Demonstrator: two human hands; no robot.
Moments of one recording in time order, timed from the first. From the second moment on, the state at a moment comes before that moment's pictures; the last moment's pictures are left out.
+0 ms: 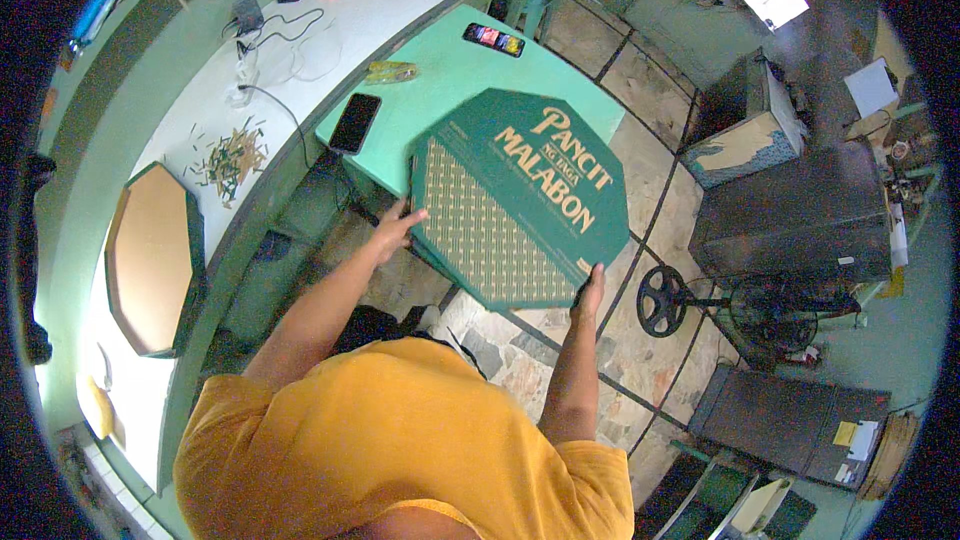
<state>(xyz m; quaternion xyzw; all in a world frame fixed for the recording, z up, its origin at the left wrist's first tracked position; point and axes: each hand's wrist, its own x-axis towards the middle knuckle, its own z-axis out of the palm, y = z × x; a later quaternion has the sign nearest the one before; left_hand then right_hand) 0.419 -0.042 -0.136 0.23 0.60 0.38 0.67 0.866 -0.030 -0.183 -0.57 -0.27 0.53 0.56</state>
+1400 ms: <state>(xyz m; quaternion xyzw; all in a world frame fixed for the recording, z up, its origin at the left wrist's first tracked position) 0.441 -0.070 -0.132 0.30 0.63 0.42 0.58 0.884 -0.003 -0.165 -0.49 -0.24 0.66 0.52</state>
